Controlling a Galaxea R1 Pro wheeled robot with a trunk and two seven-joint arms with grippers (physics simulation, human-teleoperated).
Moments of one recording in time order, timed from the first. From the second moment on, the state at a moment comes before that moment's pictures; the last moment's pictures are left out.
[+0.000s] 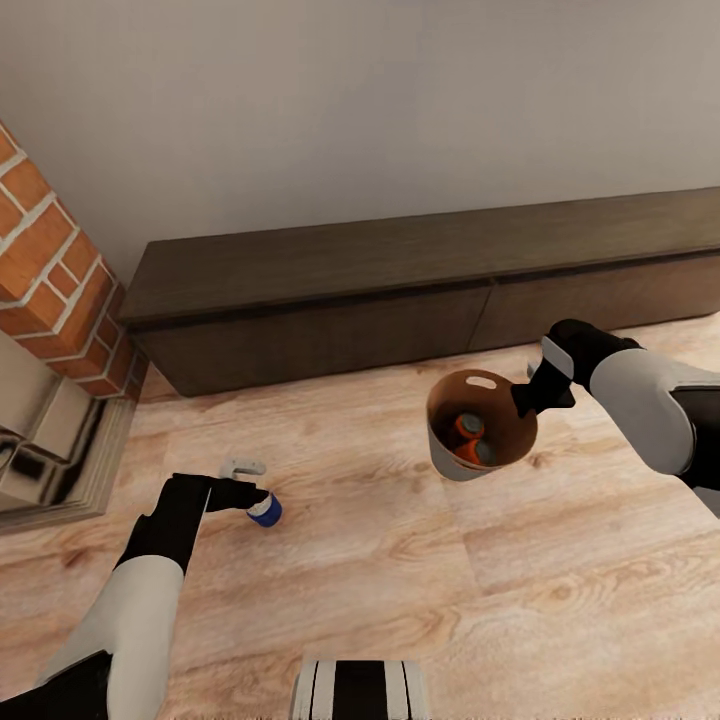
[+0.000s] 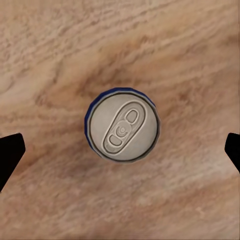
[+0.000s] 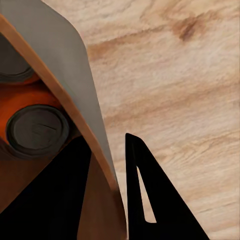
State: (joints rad) left arm -0.82 -0.06 0.43 -0.76 -0.68 0.58 -0.51; right arm -1.63 -0.17 0.08 0.04 0.12 1.05 0.15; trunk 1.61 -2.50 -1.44
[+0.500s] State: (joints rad) left arm -0.81 -0.06 0.43 -0.78 -0.68 0.57 -0.51; right arm -1.63 -0.18 0.09 0.05 0.13 1.05 0.15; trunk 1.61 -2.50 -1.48
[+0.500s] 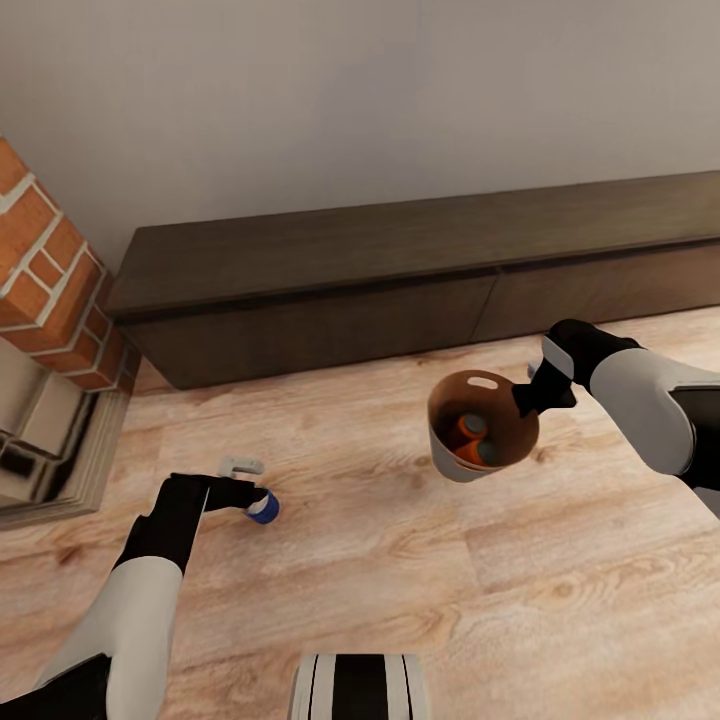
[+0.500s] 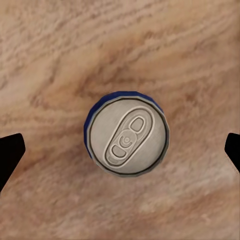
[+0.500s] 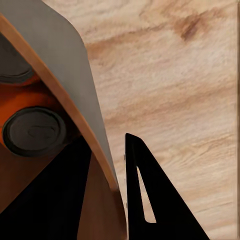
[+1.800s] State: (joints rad) left arm -0.82 -0.06 0.43 -0.78 -0.68 0.58 -0.51; right arm -1.71 -0.14 0.24 0.05 0.13 1.05 0.15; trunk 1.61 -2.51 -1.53
